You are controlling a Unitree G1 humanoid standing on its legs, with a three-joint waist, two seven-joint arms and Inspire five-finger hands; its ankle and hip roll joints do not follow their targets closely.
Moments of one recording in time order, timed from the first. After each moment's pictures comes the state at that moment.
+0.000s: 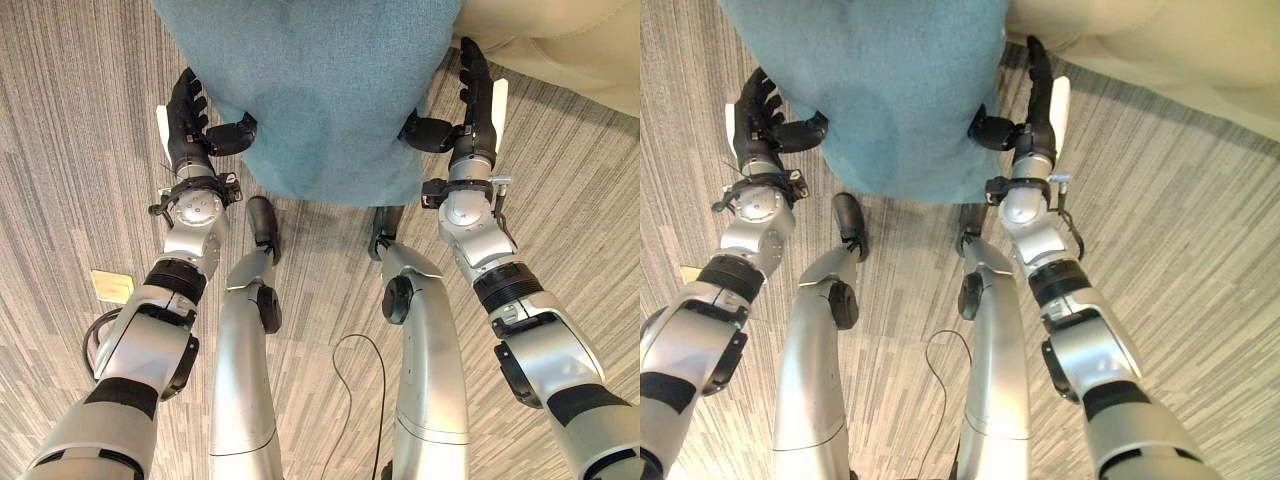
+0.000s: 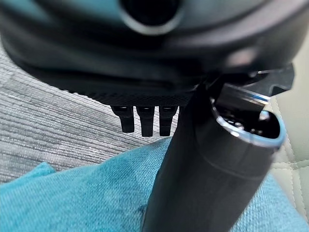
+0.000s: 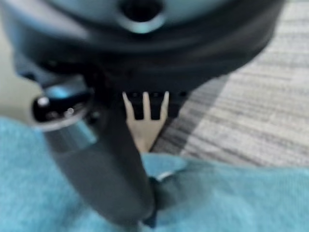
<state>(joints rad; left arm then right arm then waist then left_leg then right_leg) -1.10 0.43 -0.35 0.94 -0.63 -0.23 0.45 -1.08 -0.41 0.39 0.77 0.22 -0.15 -0.53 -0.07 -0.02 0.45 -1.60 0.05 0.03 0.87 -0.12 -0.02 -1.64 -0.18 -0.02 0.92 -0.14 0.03</state>
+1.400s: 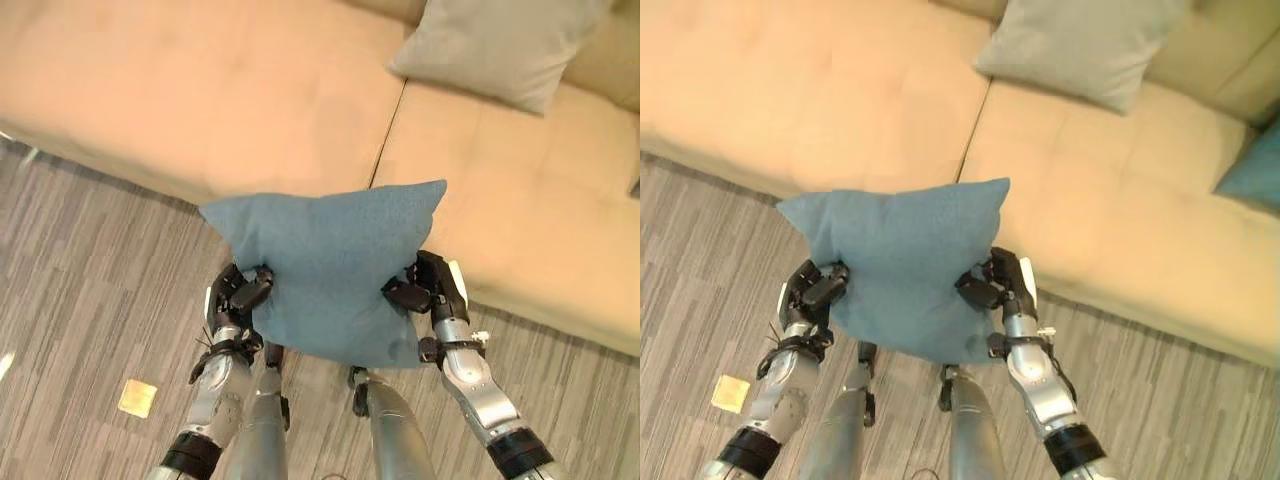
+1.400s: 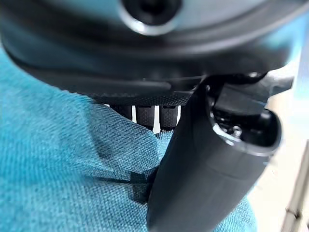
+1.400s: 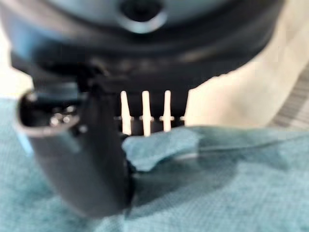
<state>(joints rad) -0.13 0.28 -0.30 0.30 -0.82 -0.29 0.29 -0.14 -0.39 0.26 0.22 0.17 -0.16 -0.31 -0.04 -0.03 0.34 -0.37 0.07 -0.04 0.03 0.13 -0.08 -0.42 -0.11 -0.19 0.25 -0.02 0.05</state>
